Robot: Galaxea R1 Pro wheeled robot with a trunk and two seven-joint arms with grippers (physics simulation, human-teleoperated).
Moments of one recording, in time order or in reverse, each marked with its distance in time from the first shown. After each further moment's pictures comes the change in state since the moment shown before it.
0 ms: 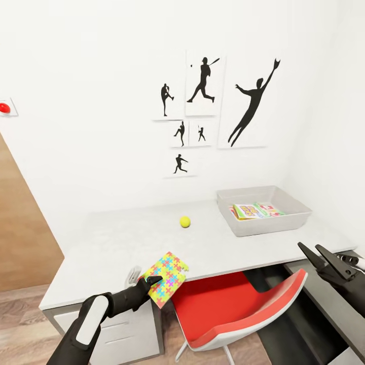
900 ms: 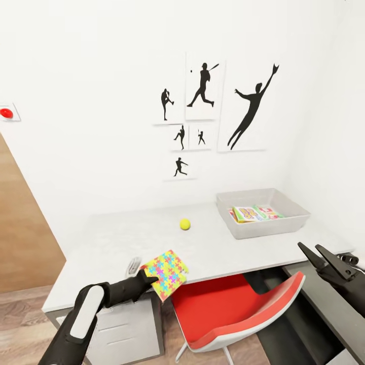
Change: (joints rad) left arm 0.000 0.006 0.003 -0.151 0.022 0.145 0.005; right arm 0.000 0.000 0.000 0.000 0.000 0.000 0.000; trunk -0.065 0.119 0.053
